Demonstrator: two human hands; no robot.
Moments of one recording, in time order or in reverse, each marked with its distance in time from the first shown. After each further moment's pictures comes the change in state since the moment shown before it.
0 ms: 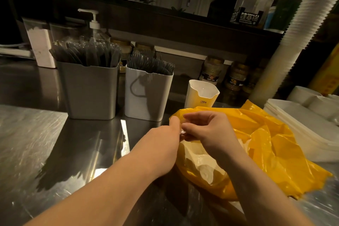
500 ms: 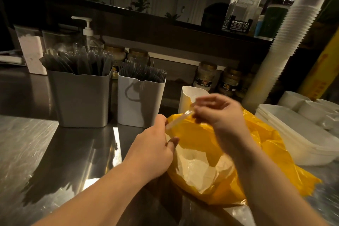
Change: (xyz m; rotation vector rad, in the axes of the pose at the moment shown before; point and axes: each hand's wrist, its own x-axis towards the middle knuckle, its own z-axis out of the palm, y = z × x) left_hand 0.009 -0.005 0.006 -0.359 0.204 -0.013; right_hand 0.021 -0.020 -0.039 0.262 0.094 -0.094
